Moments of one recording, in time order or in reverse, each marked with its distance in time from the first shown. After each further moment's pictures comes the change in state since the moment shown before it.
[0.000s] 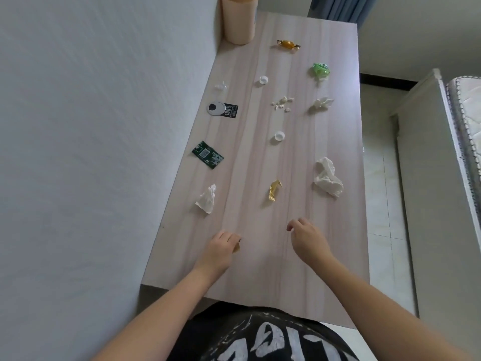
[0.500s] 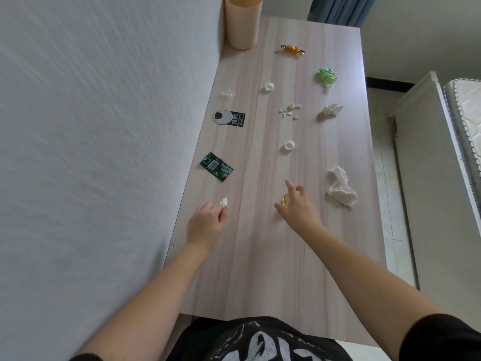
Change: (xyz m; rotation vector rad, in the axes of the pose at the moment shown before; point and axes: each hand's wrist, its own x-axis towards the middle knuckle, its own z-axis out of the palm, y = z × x) left_hand 0.072 -0.061 -0.070 -0.005 0.214 -0.284; right_hand 0.107 -0.054 -0.009 0.085 0.009 0.184
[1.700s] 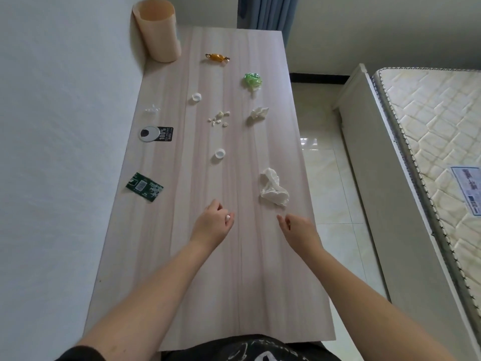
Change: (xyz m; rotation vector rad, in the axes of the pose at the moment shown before) left_hand 0.036 0.157 0.086 -0.035 -0.186 0.281; right_hand -0.053 0.150 -0.067 0.090 0.121 0.115
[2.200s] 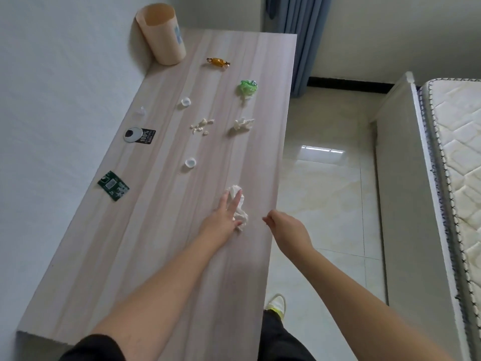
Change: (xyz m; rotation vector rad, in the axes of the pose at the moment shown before) left_hand 0.099 0.125 0.094 0.106 -0.224 -0.294; right_hand 0.105 0.103 -0.072 -0.031 -0.120 -0.369
